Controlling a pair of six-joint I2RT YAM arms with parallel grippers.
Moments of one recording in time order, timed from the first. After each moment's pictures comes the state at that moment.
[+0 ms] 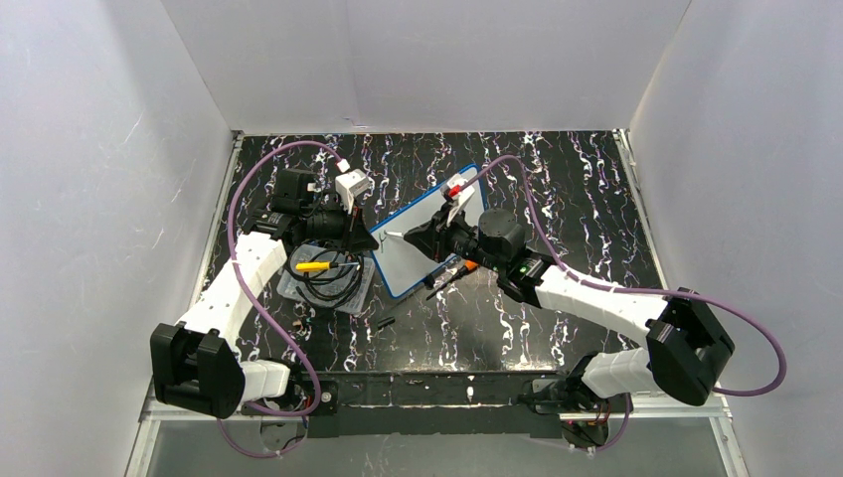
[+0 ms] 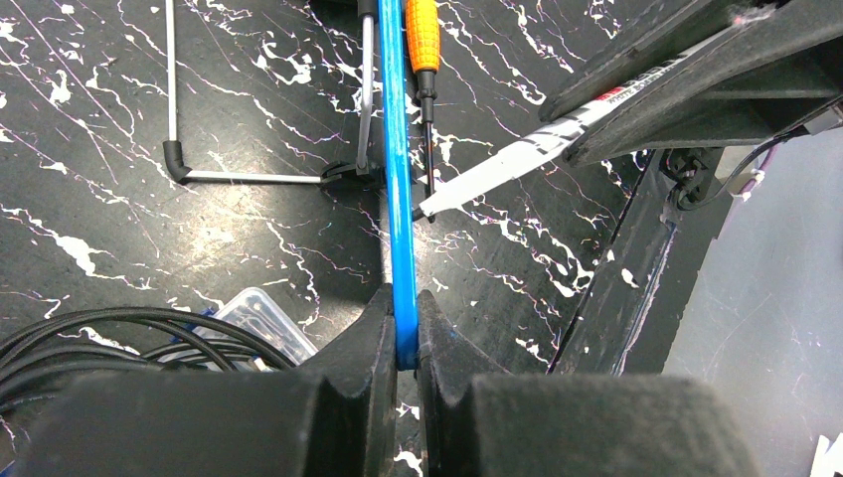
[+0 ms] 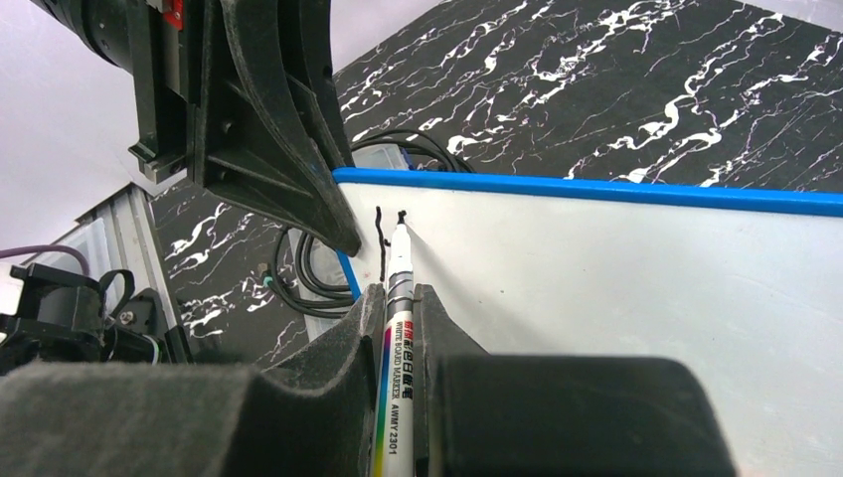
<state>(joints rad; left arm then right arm) -0.24 1.27 1.05 -0.61 0.81 0.21 0.88 1.32 0.81 0.43 -0.18 0.28</state>
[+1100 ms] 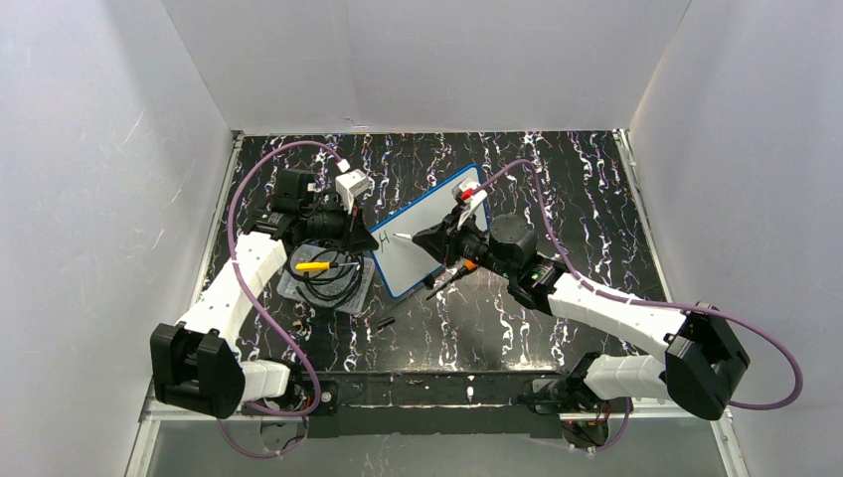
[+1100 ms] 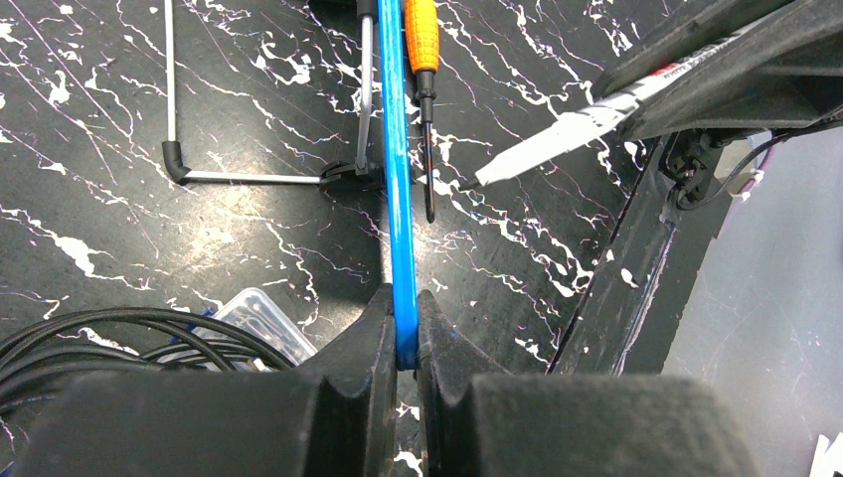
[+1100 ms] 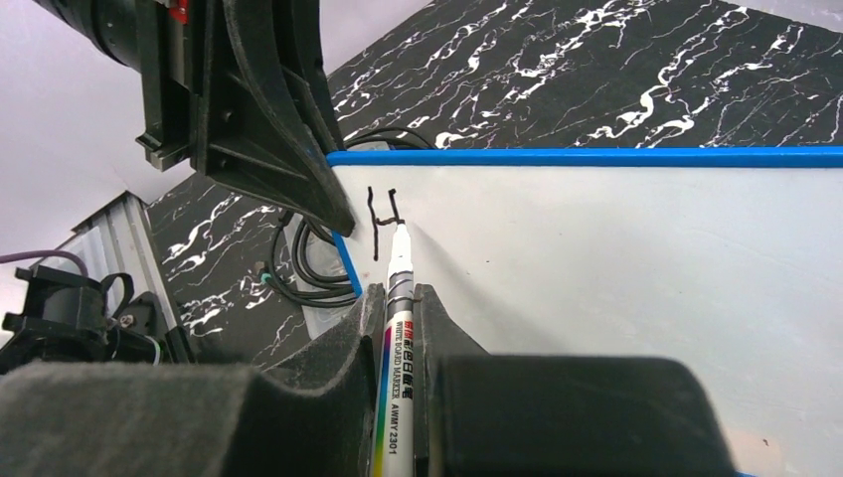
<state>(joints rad) -0.24 1.27 1.05 -0.61 0.81 0.21 0.88 1.23 0.75 0.39 -0.14 0.30</state>
